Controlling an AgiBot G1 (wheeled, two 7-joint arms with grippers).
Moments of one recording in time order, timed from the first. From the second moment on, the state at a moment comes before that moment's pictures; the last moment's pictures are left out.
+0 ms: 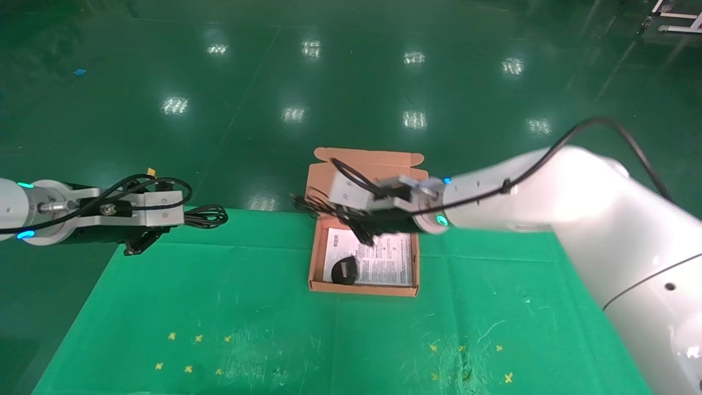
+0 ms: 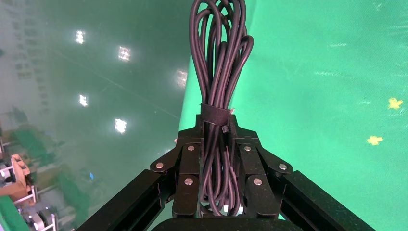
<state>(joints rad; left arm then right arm) -1.62 0.80 0.91 -1.28 2.16 1.15 -0.49 1.65 -1.36 -0.80 0.65 -1.91 -0.92 0.24</state>
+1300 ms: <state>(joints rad) -1.56 1.26 0.92 -0.69 1.91 0.81 0.04 1.68 -1.14 -0.90 0.64 -1.86 -0.88 0.33</state>
